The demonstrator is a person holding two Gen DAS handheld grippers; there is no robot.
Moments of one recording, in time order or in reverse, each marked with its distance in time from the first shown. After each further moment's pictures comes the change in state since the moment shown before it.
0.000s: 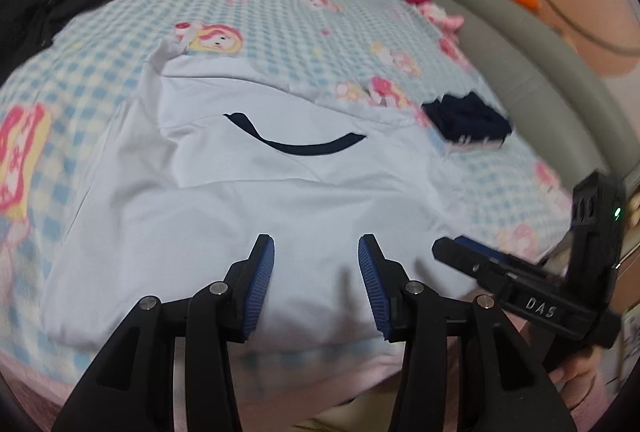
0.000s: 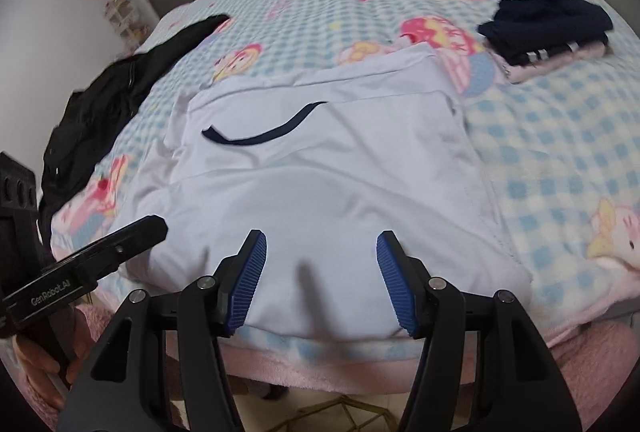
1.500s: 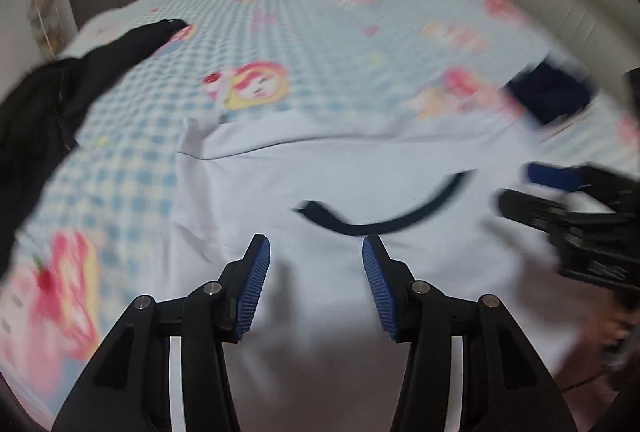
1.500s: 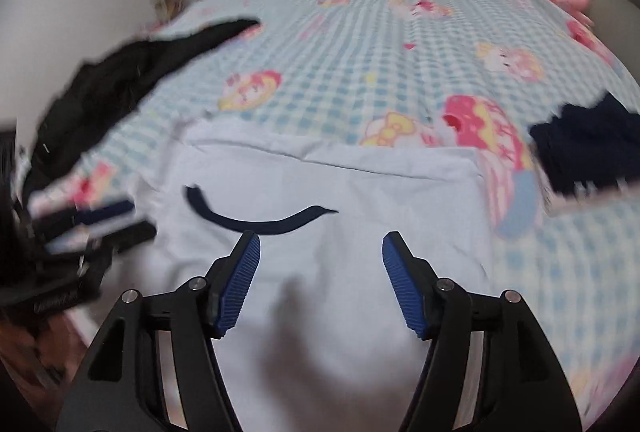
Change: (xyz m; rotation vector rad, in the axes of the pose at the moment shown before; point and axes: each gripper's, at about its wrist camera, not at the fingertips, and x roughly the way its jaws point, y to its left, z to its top) left arm 0.048 0.010 0.070 0.229 0.011 0.352; right arm 0.060 0.020 0.079 -0.274 -0.011 -0.024
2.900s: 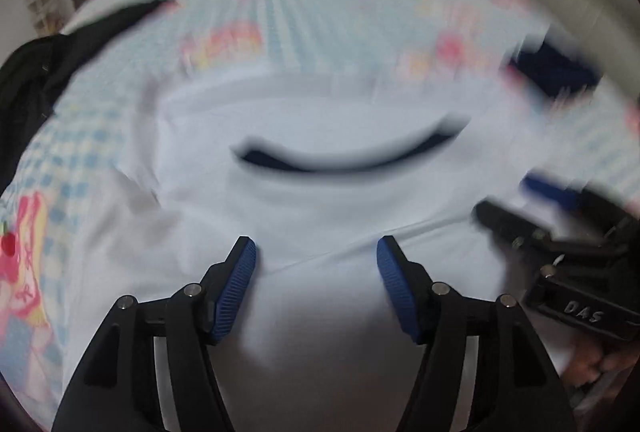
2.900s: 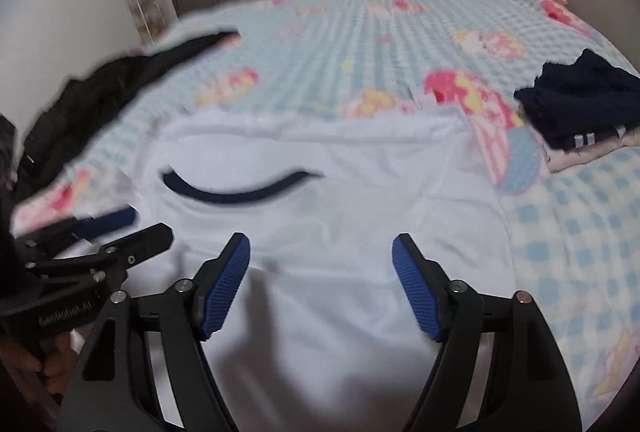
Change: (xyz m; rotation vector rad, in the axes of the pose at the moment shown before) left arm 0.031 -0.033 -0.023 -0.029 0.093 -0.017; right arm 0.021 -0.022 -0.037 0.067 -0.026 -0.071
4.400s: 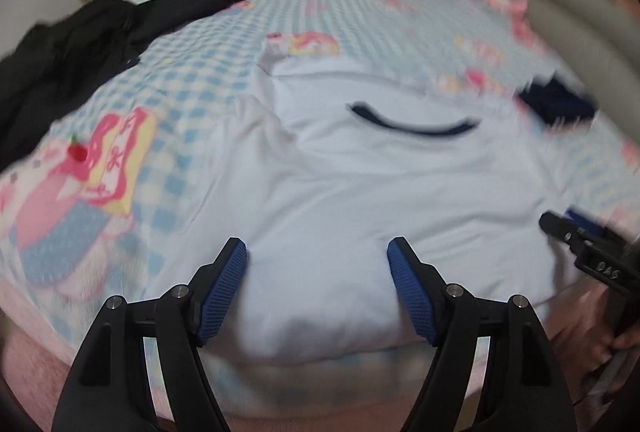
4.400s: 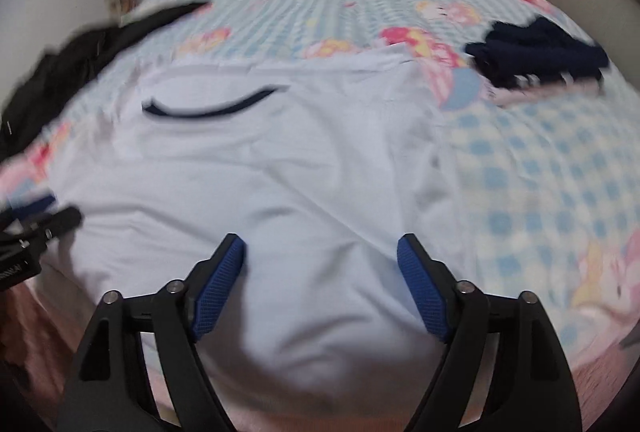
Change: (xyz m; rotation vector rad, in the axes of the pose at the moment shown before) left arm -0.092 0.063 -0.087 -0.220 -0.201 -0.048; right arm -0.062 -0.011 -0.059 0.099 -0.044 -0.084
